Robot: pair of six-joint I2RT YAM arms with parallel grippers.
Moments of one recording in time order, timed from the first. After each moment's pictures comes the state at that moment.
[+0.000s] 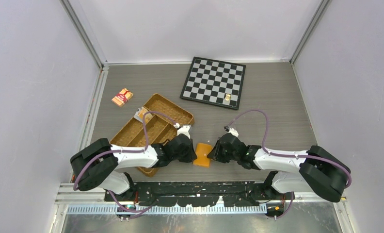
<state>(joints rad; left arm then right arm) -1.04 1.44 0.53 0.12 -0.11 -0.84 0.92 1.24 0.38 0.07 0.03 1.11</state>
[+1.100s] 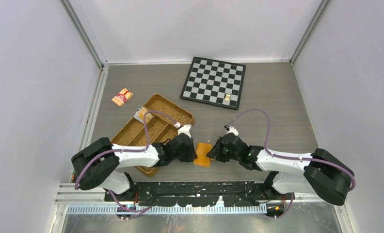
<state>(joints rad) -1.03 1.45 0.54 0.11 -0.11 -0.84 0.92 1.18 0.36 0.10 0.02 1.09</state>
